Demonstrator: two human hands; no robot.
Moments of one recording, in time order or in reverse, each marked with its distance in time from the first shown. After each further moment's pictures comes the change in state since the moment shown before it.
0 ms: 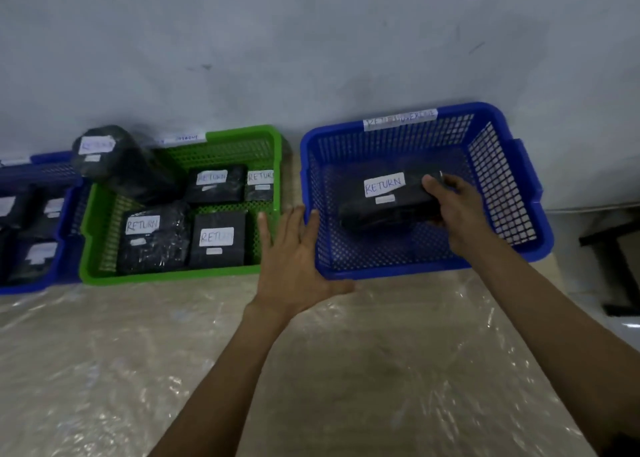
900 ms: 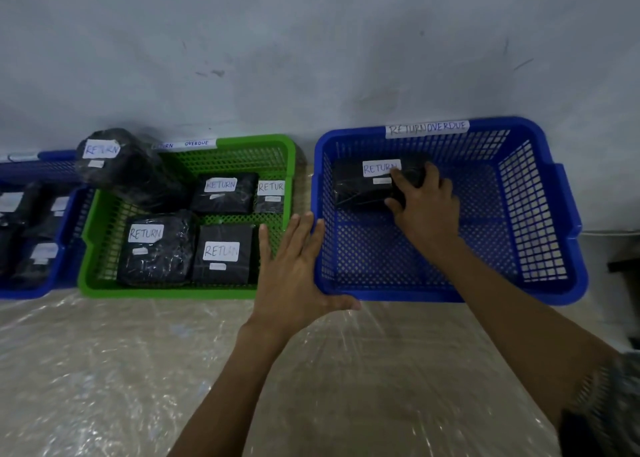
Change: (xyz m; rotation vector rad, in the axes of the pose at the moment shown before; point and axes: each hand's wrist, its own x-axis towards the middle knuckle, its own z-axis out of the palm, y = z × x) left_hand 0.020 -0.014 0.002 -0.039 -0.043 -0.062; right_hand 0.054 0.017 0.064 -1.320 0.010 -0.711
